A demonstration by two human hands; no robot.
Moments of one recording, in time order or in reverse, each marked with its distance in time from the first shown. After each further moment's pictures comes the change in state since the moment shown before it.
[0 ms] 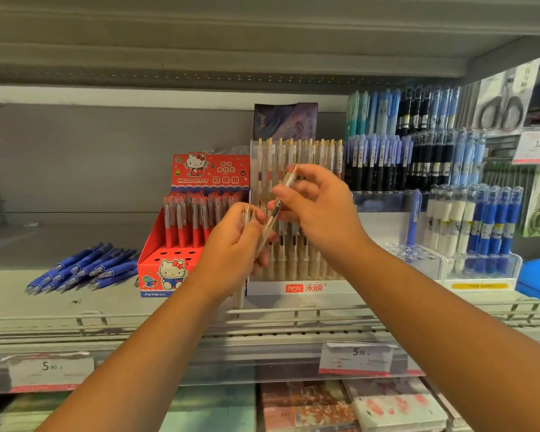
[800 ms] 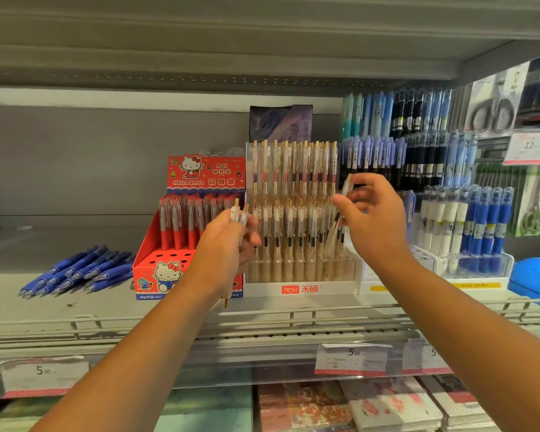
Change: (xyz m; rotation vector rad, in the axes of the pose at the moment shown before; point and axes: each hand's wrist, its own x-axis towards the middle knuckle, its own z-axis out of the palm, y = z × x) left_hand 0.006 0.000 -0.003 -0.229 0.018 -0.101; right_hand 0.003 0.032 -0.073 -0.432 0.340 -0.210
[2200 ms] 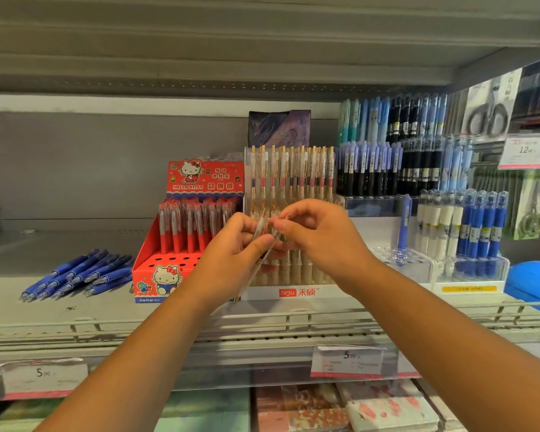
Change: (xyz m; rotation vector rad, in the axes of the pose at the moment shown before) left_hand -0.005 -0.004 0.004 0.182 -0.150 0.085; right_hand -0.028 -0.046 0.026 0.277 -0.461 0.222
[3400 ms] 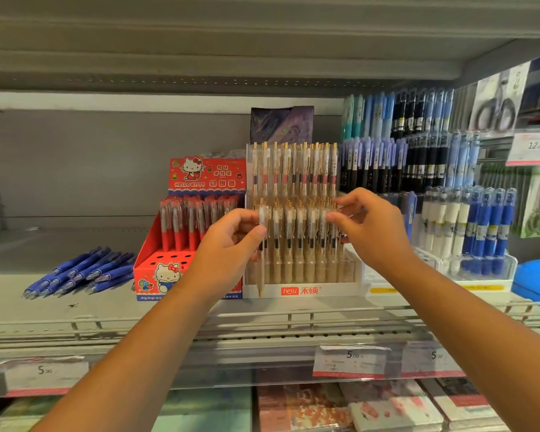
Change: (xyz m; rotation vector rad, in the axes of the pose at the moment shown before) left_hand 0.004 -0.003 -0.006 0.111 0.149 -0.022; right_hand 0.020 0.044 -0.065 -0.518 0.260 -0.198
